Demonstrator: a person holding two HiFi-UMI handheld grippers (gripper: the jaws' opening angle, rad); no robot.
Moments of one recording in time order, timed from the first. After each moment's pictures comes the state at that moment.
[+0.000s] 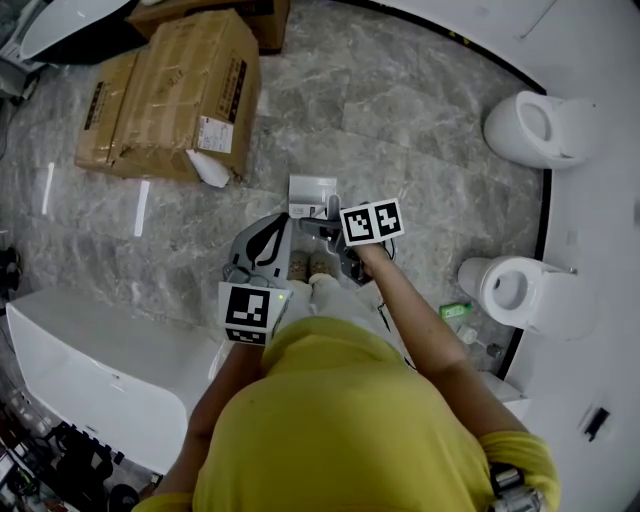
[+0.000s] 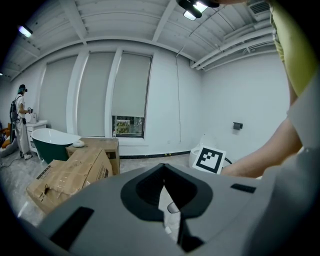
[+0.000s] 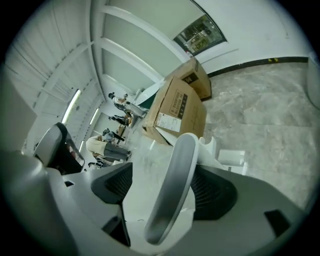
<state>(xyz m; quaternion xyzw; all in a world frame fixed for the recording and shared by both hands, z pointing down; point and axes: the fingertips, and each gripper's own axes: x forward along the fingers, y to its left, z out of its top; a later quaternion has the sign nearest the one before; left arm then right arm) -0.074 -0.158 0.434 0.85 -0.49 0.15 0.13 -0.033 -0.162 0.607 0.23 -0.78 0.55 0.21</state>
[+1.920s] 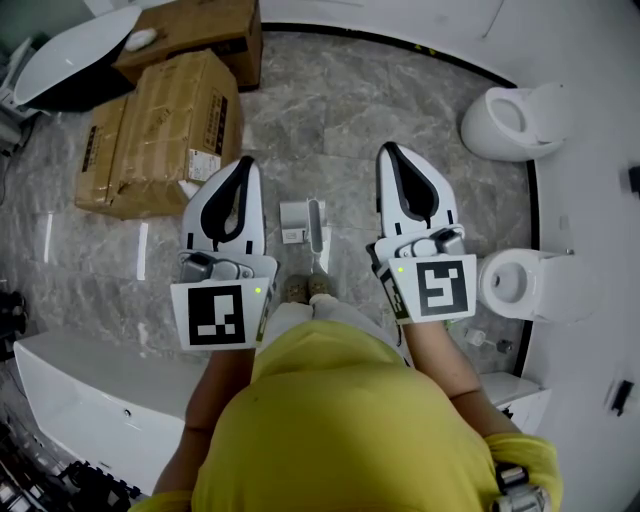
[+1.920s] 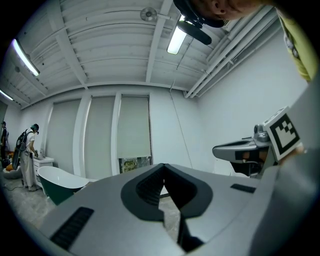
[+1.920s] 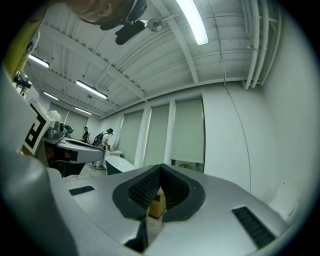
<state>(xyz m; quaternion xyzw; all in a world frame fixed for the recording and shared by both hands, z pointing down) -0.070 -0.185 0.238 0.84 -0.54 0.04 -0.03 0.078 -0.188 0.240 0.56 -0.83 -0.06 0.02</state>
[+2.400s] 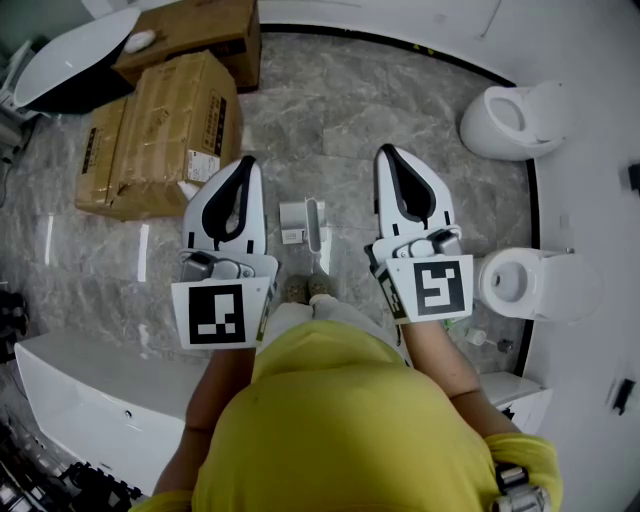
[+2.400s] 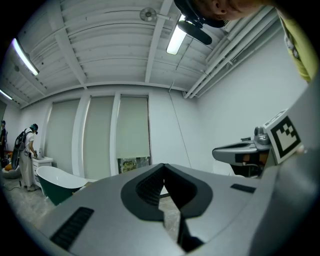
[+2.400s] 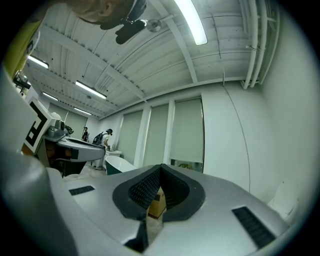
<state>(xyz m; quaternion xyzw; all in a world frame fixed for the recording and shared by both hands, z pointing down) -0.064 -0.184 0.236 0.84 -0.53 0.03 -0.03 0.080 -0.186 0.245 0.56 -0.82 -0.06 0.02</state>
